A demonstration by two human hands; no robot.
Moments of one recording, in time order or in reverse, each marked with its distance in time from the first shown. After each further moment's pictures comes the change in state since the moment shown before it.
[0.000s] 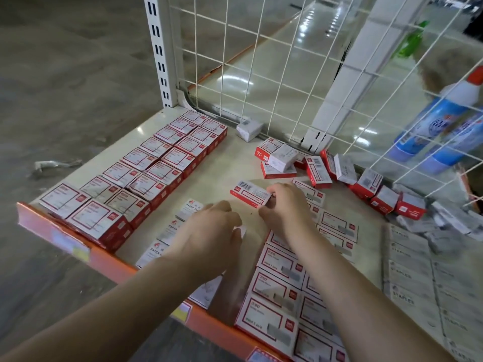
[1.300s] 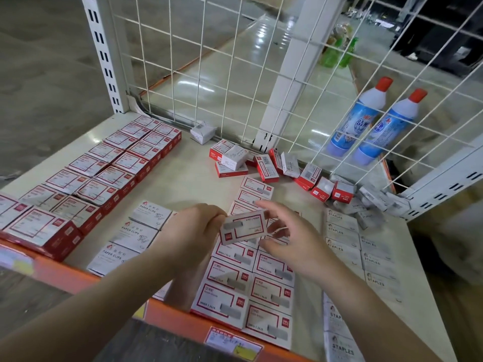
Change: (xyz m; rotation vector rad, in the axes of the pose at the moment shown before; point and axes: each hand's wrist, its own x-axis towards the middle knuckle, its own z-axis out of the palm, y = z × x) left_hand 0.002 0.033 0.011 -0.259 0.020 0.086; right_hand -0.101 0.057 -0.056 0.396 -0.071 -0.092
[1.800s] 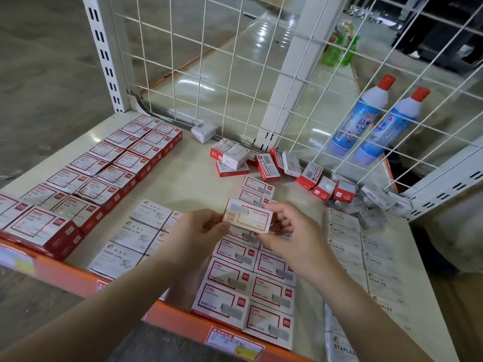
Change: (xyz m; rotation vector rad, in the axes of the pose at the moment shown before) left_hand -0.005 -0.004 0.011 -0.483 -0.071 -0.217; right_hand 0.001 0.003 0.008 0.027 0.165 0.024
